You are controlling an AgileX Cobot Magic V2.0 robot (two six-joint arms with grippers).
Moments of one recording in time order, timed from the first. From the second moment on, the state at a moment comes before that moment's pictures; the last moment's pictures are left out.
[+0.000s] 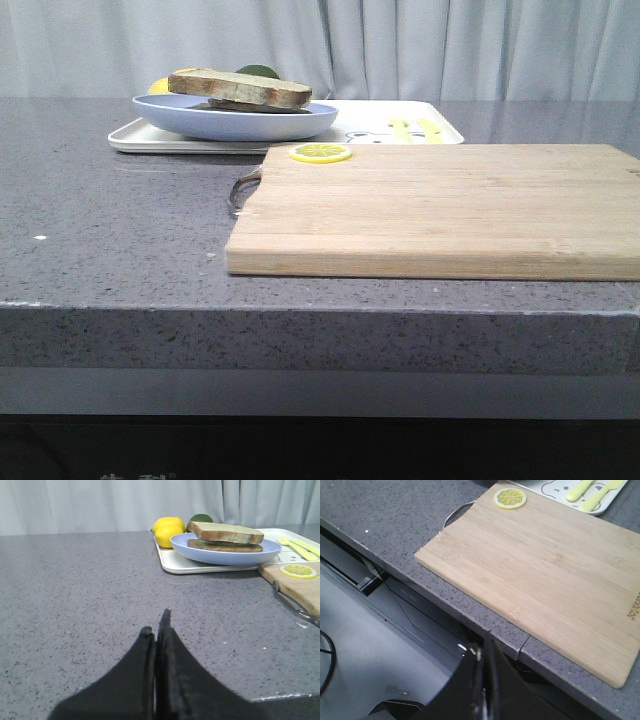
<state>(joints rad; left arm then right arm) -0.11 0.00 -0.13 -0.18 0.31 0.19 0.47 0.52 -0.87 0.15 1.00 -0.08</state>
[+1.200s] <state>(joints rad) -0.10 0.00 0.00 -0.10 0.08 -0.01 0.47 0.52 -0.87 0.15 1.00 -0.08</state>
